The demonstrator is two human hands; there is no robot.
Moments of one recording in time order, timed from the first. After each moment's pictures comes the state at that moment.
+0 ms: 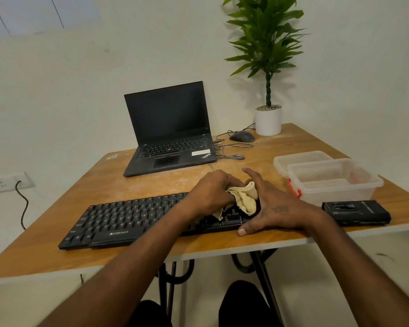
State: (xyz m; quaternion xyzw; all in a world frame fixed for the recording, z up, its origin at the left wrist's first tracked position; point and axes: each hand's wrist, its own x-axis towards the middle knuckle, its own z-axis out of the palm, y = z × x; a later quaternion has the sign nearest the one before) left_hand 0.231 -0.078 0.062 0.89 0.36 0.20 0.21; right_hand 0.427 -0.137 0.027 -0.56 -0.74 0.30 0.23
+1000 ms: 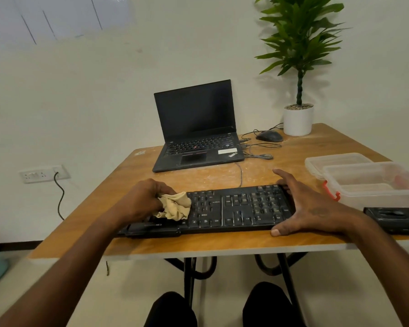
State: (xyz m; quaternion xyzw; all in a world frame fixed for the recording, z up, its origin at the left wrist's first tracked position) left_hand 0.024 -0.066 0.071 0.82 0.52 0.17 0.17; right_hand 0.428 -0.136 0.024 -0.55 -0.74 0.31 0.24
